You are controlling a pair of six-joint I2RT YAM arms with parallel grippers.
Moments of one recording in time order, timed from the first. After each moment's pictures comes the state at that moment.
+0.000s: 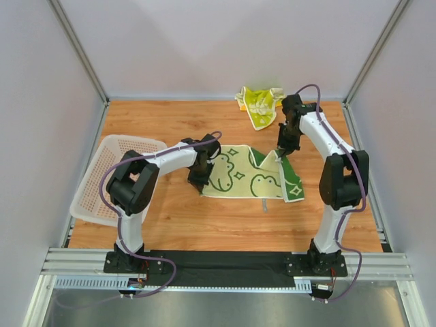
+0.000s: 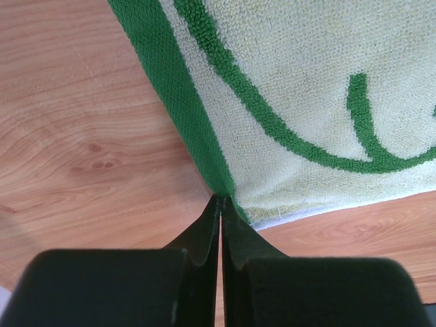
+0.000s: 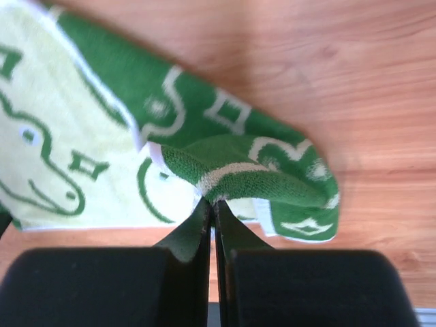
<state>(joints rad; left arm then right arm) -0.64 1.95 1.33 -0.80 -0.01 -0.32 0.22 1.87 1.61 -1.06 -0.03 0.40</state>
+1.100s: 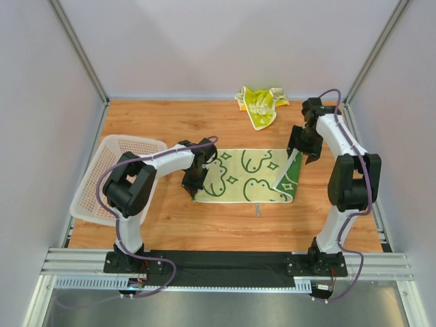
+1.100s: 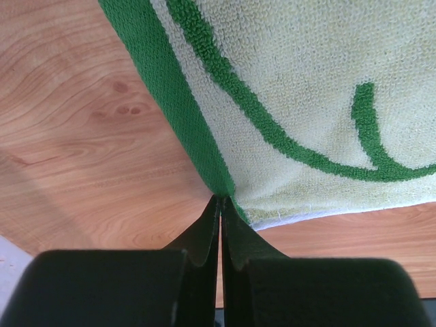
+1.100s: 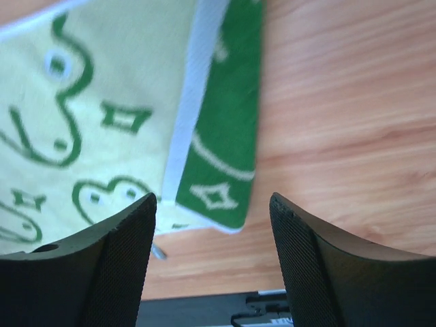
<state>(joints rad) -0.63 1.91 1.28 -0.88 -0.06 -0.33 -0.01 1.94 1.66 -1.10 0.00 0.38</state>
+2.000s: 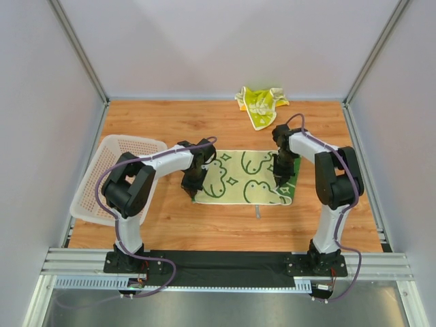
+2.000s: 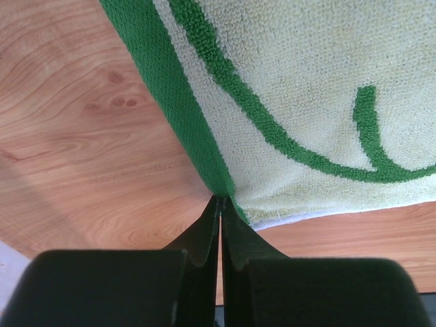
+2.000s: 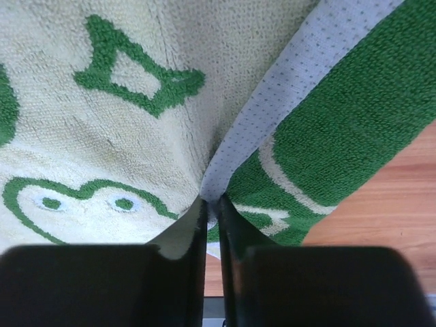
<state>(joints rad) -0.63 1.90 1.26 -0.87 -0.03 -0.34 0.25 1.95 1.32 -0.93 -0.02 0.39</state>
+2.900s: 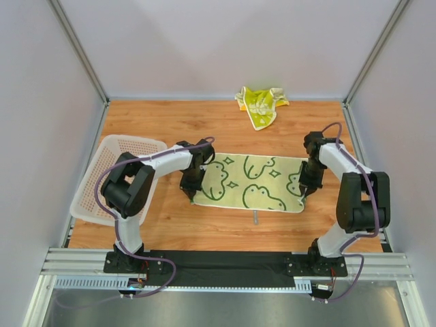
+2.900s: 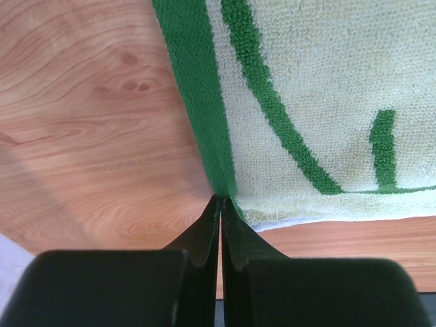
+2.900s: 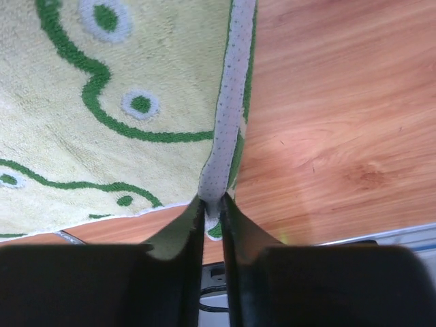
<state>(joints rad) -0.62 1.89 1.25 -0.89 -0.04 -0.37 0.03 1.65 1.09 -1.01 0.05 0.38</state>
